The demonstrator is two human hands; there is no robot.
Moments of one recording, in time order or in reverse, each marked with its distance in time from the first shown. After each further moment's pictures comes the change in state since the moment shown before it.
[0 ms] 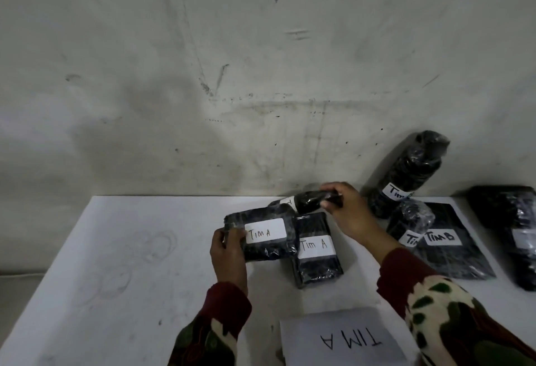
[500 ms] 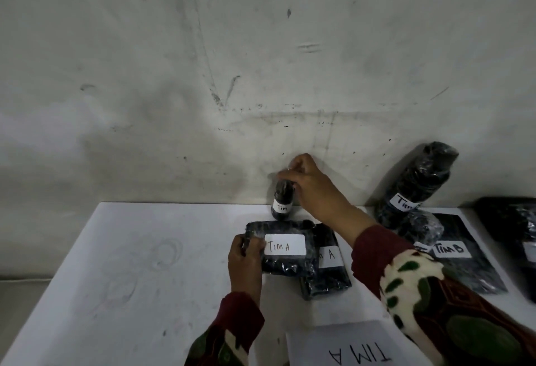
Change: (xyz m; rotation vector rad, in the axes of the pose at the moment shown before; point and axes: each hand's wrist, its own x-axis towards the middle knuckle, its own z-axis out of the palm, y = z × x) left_hand -0.003 -0.003 0.007 0.102 -0.138 -0.033; right_hand 0.026 -0.074 0.025 -0.274 -0.202 -0.338
